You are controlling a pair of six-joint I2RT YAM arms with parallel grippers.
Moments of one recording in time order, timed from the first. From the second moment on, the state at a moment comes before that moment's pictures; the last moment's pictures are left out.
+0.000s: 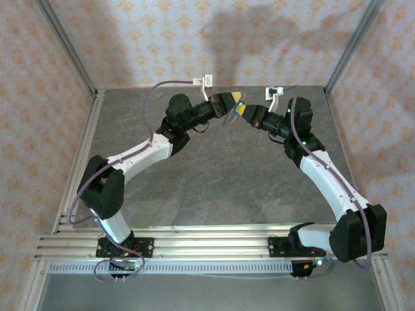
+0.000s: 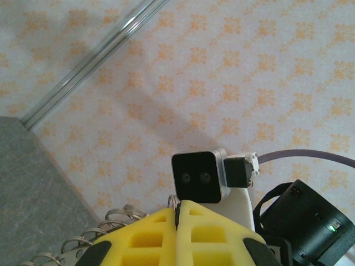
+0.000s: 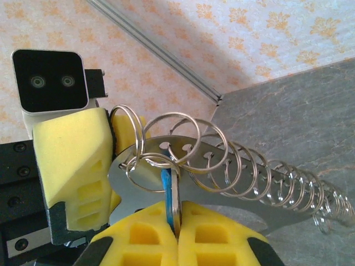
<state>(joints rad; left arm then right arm) -0.57 1.71 1.31 0.65 0.48 -0.98 0.26 1.25 1.04 0.08 -0.70 0.78</state>
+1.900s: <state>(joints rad) -0.64 1.72 1.21 1.02 0.26 -0.88 0.31 1.22 1.15 -0.05 -0.74 0.69</state>
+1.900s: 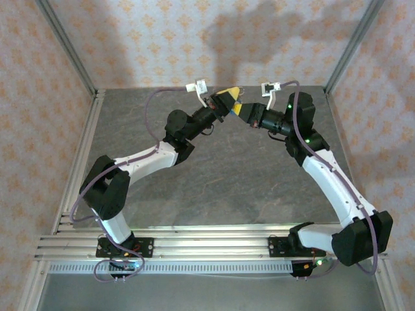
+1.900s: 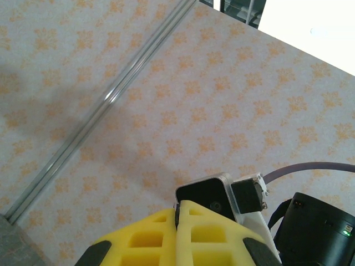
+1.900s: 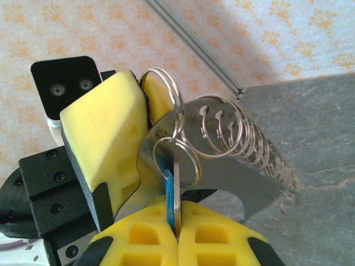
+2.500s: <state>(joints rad) -0.65 1.76 1.22 1.04 0.22 -1.03 0.29 1.18 1.12 -0.07 -0.71 0.69</state>
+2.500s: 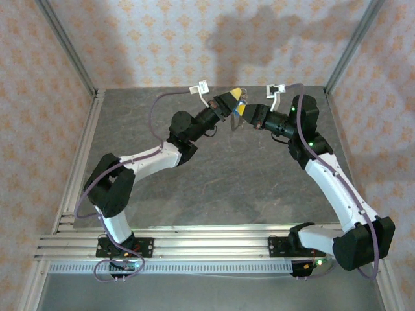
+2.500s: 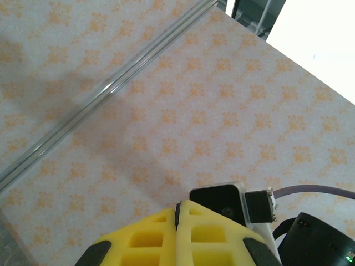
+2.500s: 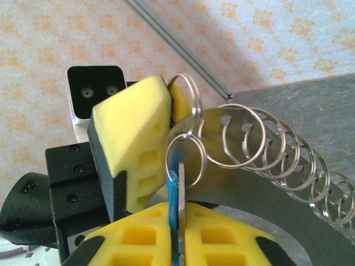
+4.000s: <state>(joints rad) -0.65 1.80 1.28 1.07 0.20 -1.10 0.24 1.18 1.10 0.25 -0.50 1.12</state>
